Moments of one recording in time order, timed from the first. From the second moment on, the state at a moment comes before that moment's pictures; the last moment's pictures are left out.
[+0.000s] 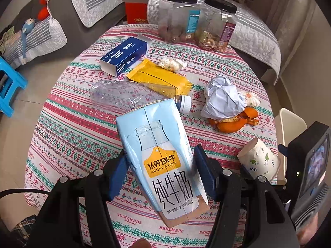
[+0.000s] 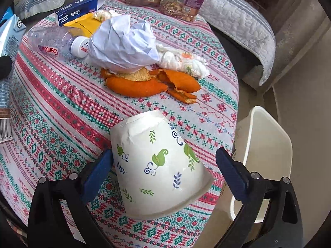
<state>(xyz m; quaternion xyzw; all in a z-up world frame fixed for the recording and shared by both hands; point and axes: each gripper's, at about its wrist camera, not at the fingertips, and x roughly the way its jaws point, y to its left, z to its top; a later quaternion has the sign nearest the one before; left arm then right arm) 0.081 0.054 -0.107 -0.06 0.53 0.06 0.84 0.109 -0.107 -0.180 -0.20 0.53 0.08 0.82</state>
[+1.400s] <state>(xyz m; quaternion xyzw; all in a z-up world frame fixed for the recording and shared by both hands) 0.074 0.029 -0.010 -0.01 0.27 0.08 0.96 0.086 -0.145 -0.022 0.03 0.20 0.00 0.98</state>
